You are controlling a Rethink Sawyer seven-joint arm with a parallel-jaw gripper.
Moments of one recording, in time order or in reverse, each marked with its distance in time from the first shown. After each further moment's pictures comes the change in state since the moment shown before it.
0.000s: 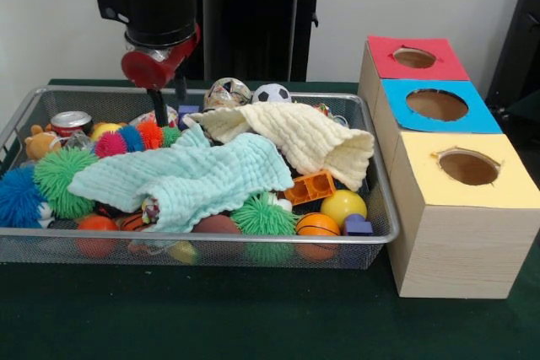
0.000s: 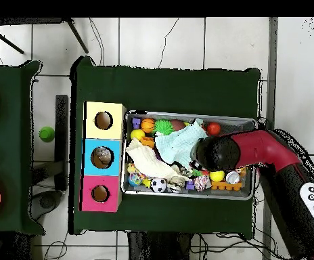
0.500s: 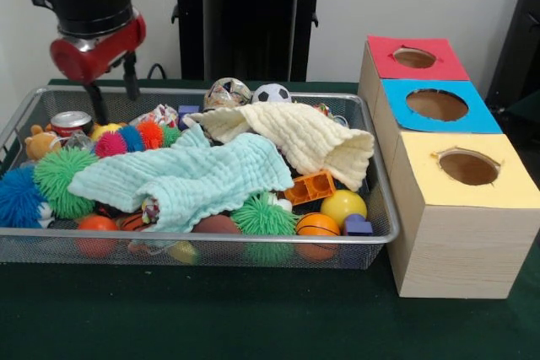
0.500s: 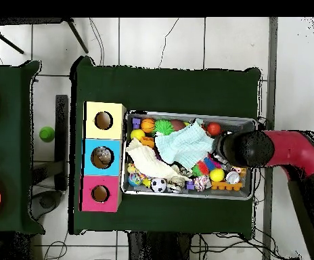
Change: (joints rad) arm -0.084 0.000 0.015 -0.086 0.052 0.011 -0.003
